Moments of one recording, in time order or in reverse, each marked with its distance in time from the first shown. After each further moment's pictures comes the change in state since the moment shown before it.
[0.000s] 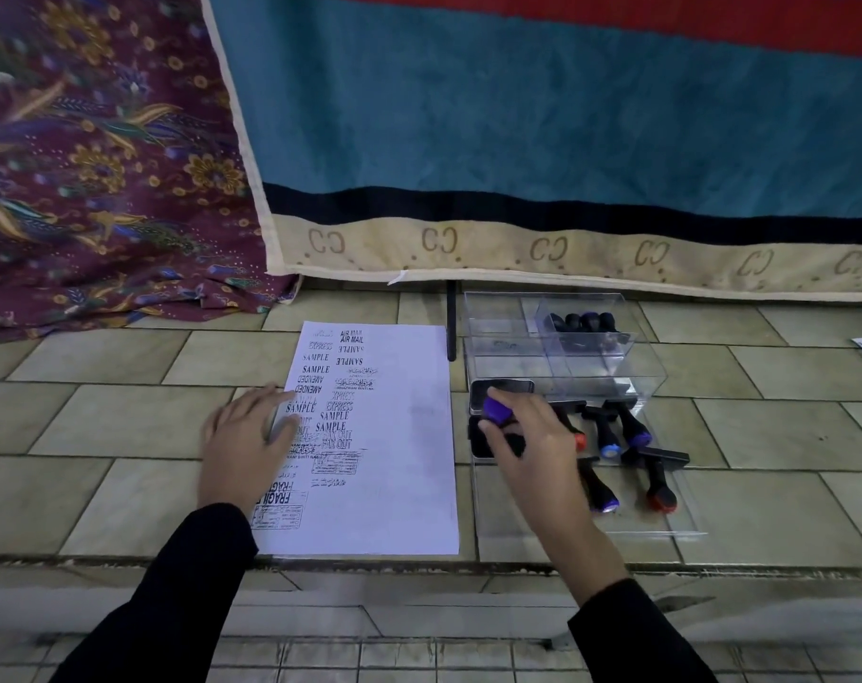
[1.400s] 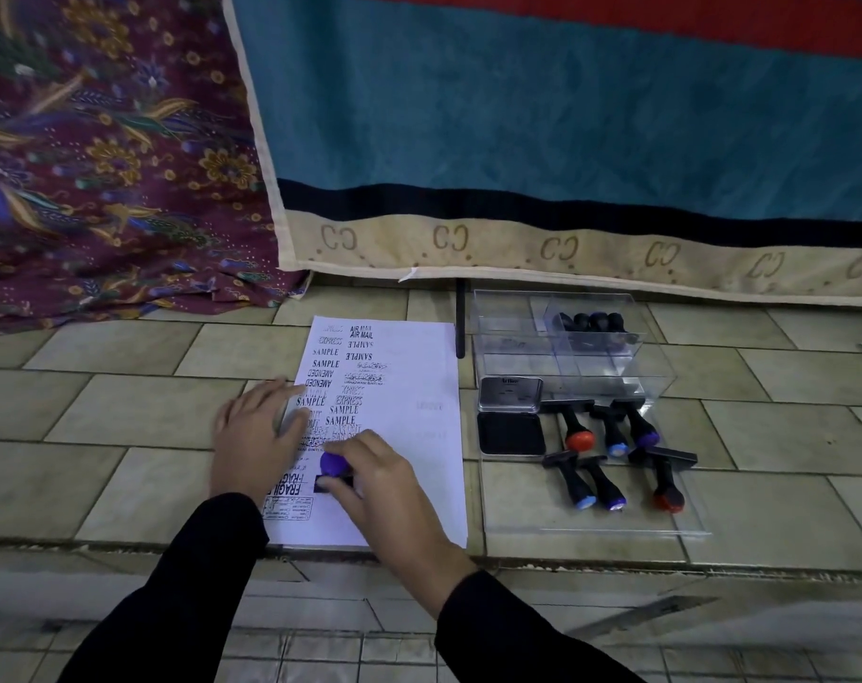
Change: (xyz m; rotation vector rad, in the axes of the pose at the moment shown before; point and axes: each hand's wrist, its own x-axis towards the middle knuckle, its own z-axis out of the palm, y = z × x) left_hand 0.000 0.001 0.001 0.004 0.011 -0.013; right_hand -0.029 -0.082 0.101 0.195 -0.289 -0.223
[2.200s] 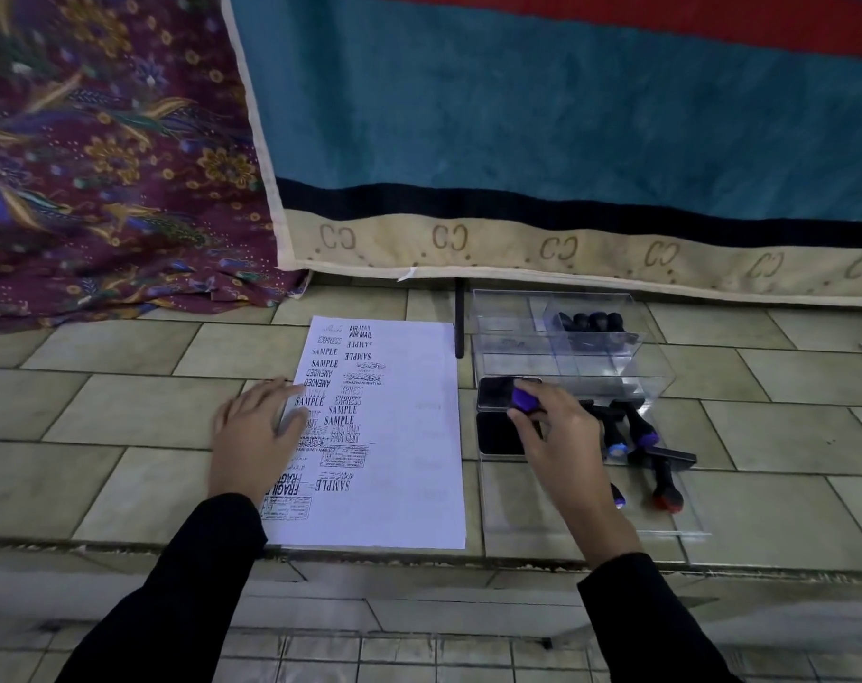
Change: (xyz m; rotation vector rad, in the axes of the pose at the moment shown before) left_hand -0.002 0.004 -0.005 -0.012 -0.018 0.011; right_hand -0.017 0.079 -0.131 -0.241 0.292 0.294
